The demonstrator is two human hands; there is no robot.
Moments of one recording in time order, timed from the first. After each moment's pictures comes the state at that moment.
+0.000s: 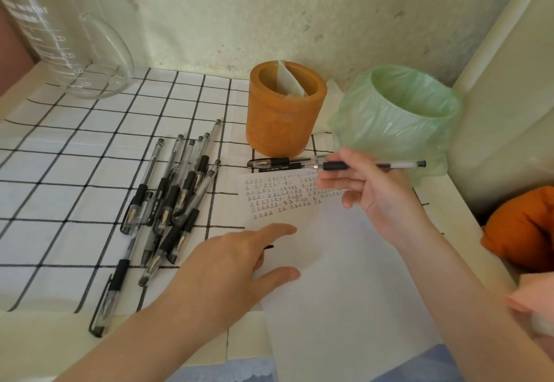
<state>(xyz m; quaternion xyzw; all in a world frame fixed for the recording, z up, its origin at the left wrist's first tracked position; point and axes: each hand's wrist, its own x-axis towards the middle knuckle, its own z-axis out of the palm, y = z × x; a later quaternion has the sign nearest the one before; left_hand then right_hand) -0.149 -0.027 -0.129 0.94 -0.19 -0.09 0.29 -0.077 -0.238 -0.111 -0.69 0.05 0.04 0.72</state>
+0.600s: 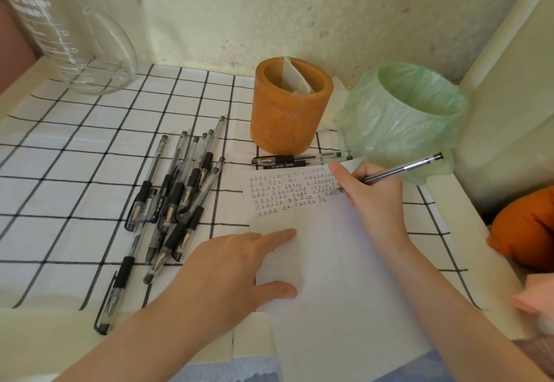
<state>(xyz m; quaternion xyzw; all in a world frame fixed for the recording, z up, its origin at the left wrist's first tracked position) -0.147 -0.026 -0.132 0.95 -0.22 -0.12 0.18 -0.070 -0.232 -0.155 -0.80 0.08 -0.15 0.58</state>
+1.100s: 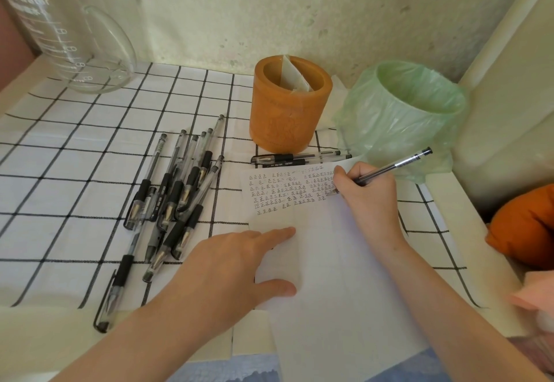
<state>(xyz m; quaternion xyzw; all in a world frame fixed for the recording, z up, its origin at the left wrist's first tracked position) -0.147 -0.027 -0.133 0.95 -0.21 -0.12 0.19 -0.072 -0.229 -0.157 -0.83 0.06 -0.16 0.54</state>
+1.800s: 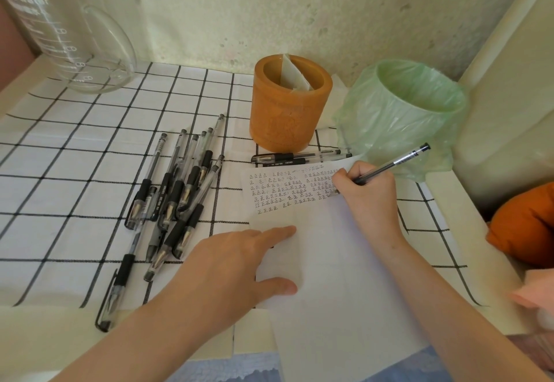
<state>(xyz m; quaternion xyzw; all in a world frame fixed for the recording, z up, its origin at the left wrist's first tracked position) -0.147 -0.027 -0.132 0.95 -0.21 -0.12 0.20 -0.071 -0.228 -0.158 -0.84 0.06 -0.17 0.52</state>
